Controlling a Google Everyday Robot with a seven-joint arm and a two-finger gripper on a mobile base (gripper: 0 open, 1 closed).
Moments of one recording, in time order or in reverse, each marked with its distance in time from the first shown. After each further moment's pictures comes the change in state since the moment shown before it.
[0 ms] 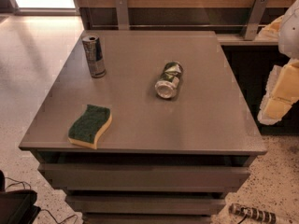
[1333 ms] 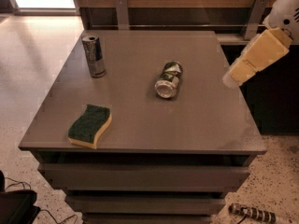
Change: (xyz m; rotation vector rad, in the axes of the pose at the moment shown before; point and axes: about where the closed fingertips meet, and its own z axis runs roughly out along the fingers) arm -0.035 -0.040 -0.003 0.023 -0.193 0.393
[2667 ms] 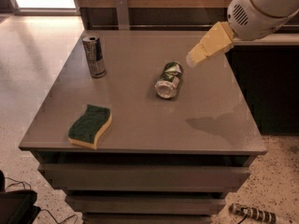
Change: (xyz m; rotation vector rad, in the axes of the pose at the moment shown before) arm -0.028 -0.027 0.042 0.219 0.071 0.431
